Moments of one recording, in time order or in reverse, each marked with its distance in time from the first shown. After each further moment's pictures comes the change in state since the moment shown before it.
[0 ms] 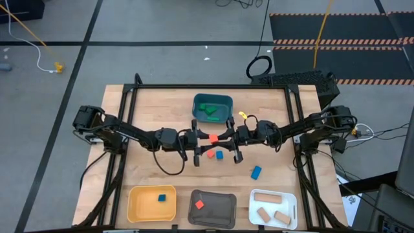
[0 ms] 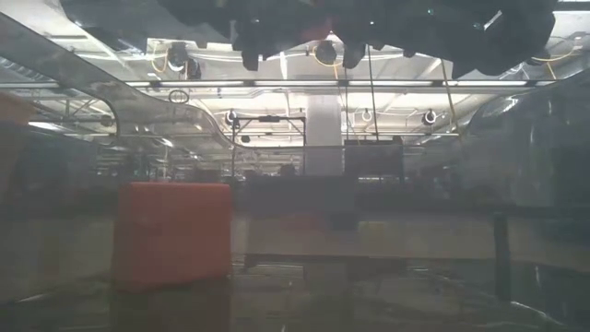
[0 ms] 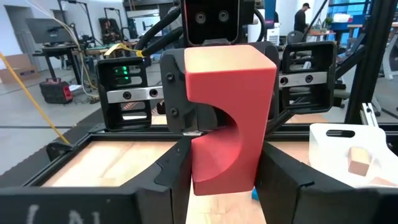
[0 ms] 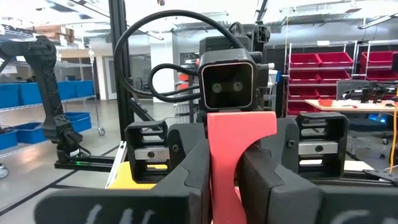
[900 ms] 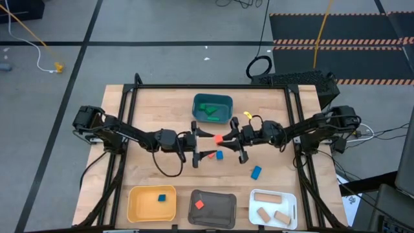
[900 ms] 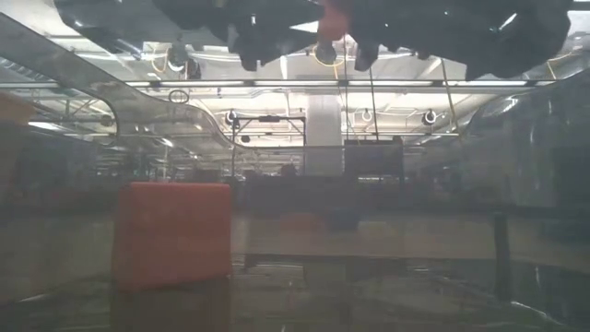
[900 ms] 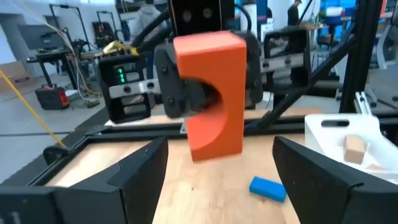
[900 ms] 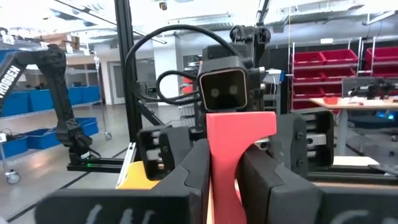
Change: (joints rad) left arm -0.006 0.000 -0.024 0.017 0.010 0.041; right arm 0.000 -0.060 -0.076 0.032 -0.007 0.040
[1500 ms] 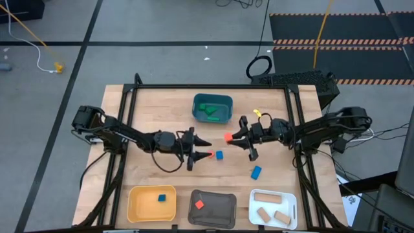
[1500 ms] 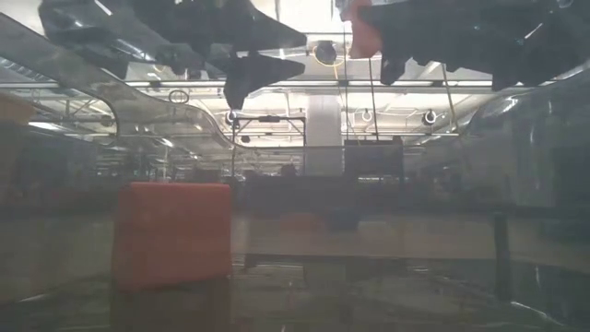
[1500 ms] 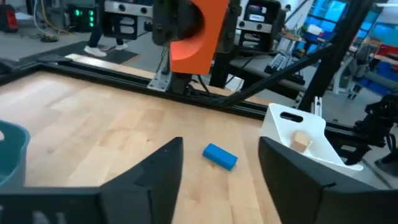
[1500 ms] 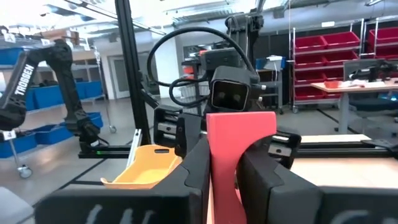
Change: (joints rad) left arm -0.002 -0.009 -0.100 -0.008 0.085 -0.348; right arm -0.052 -0.158 -0.153 -0.052 -0.053 0.043
